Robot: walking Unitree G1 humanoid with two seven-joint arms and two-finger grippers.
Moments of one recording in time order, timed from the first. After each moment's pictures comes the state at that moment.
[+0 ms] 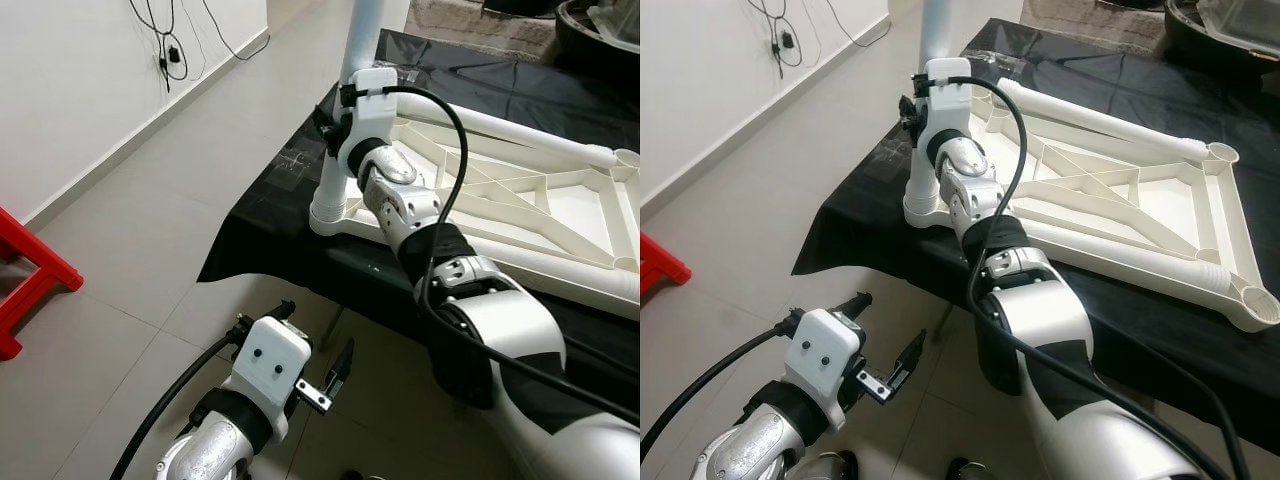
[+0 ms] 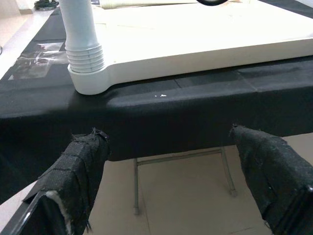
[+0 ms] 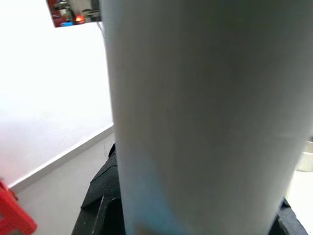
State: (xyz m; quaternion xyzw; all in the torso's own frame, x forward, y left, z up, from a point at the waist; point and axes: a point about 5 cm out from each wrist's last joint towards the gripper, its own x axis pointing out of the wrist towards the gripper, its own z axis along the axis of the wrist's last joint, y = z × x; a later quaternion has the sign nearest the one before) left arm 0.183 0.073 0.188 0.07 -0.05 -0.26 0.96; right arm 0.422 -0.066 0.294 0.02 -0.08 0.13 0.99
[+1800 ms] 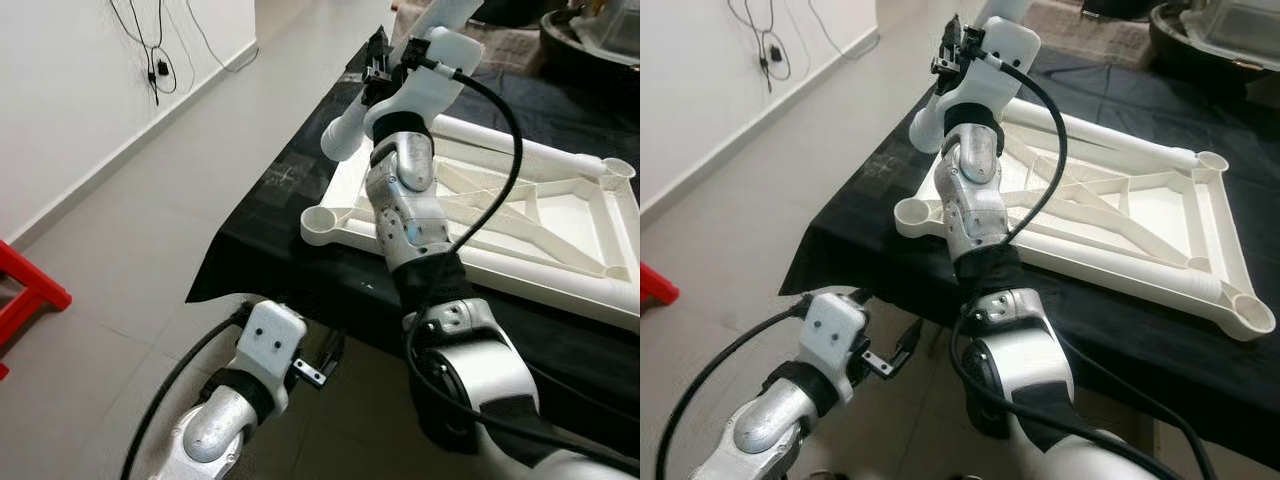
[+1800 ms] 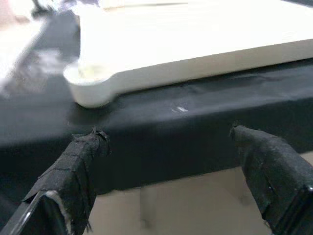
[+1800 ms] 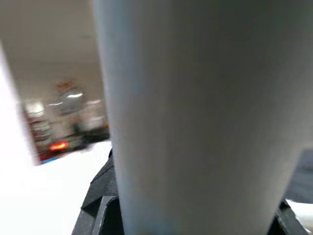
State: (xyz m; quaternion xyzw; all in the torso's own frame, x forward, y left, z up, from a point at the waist) left arm 0.221 0.078 0.176 0.09 -0.05 -0.25 0.96; right arm 0.376 -0.077 0.330 0.16 -0.29 0.08 0.94
